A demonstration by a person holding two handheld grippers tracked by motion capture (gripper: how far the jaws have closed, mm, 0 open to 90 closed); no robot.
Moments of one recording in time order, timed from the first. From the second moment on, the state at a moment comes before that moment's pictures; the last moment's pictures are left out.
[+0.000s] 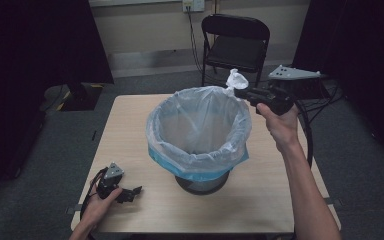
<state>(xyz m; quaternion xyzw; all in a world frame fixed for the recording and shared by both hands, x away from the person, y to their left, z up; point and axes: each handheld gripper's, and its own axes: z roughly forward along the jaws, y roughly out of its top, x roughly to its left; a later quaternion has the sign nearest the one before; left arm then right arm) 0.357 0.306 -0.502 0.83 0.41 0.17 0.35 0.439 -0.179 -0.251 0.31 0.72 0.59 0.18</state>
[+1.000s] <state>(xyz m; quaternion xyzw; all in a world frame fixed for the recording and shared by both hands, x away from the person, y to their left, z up) 0.357 0.306 -0.501 0.83 0.41 0.17 0.35 0.426 -0.146 -0.260 0.28 0.75 0.58 0.14</state>
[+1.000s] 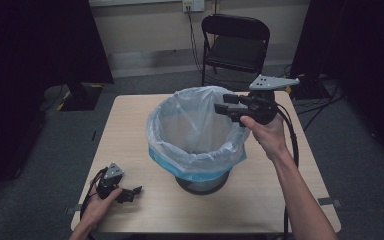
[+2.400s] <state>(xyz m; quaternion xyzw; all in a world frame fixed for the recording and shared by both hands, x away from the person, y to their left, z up) 0.357 0.306 -0.502 0.82 0.41 0.17 0.35 0.444 -0.215 -0.323 0.43 0.72 0.48 0.25</state>
